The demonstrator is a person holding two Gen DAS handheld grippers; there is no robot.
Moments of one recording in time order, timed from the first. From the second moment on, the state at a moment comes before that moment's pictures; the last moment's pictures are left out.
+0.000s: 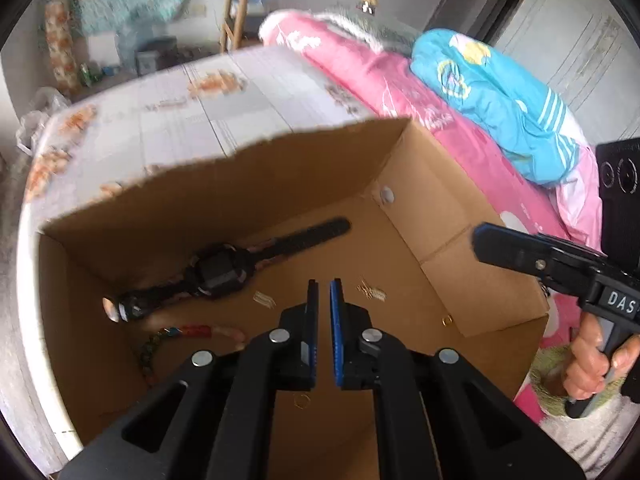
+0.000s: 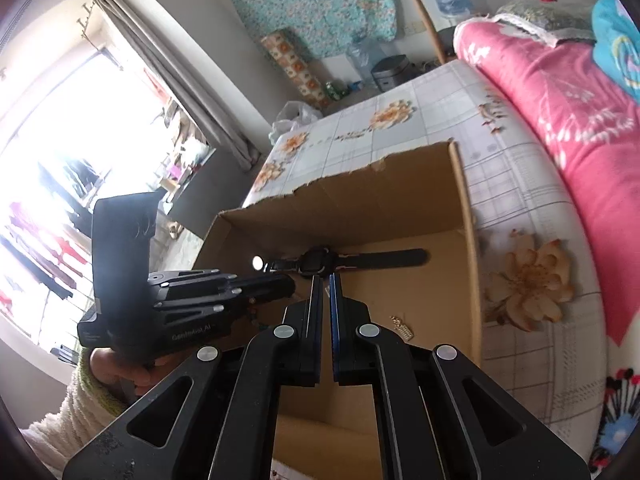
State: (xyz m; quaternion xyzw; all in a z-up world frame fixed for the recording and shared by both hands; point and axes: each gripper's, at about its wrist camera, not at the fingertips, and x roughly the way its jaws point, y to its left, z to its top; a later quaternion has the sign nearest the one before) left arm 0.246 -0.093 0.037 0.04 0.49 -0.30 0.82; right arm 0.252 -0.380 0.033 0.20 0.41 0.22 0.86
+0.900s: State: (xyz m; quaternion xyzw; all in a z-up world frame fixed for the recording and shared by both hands) left arm 0.040 -0.068 -0.005 0.01 0.41 -0.36 0.84; right arm 0.087 -0.381 -0.028 0.17 0.41 0.15 0.88
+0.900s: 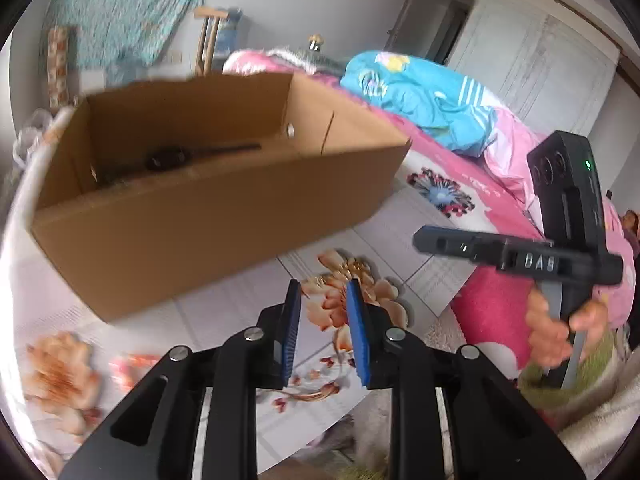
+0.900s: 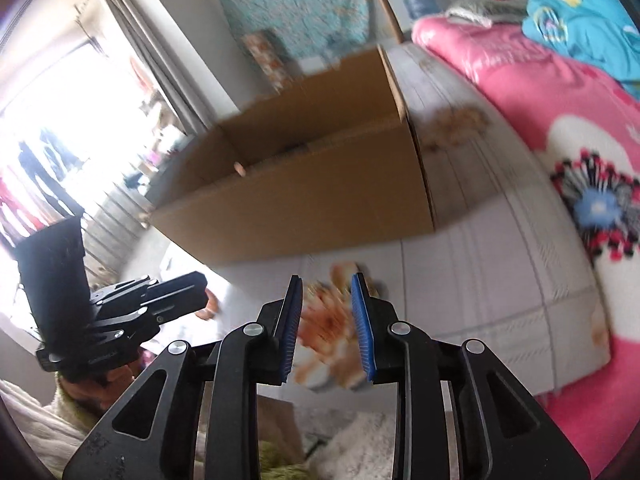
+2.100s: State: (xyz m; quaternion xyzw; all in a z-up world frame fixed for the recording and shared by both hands) left arm 0.055 -0.114 -0.049 0.13 0.39 -0.30 0.86; right arm 0.081 -0.375 -0.065 0.12 0.42 0.13 0.89
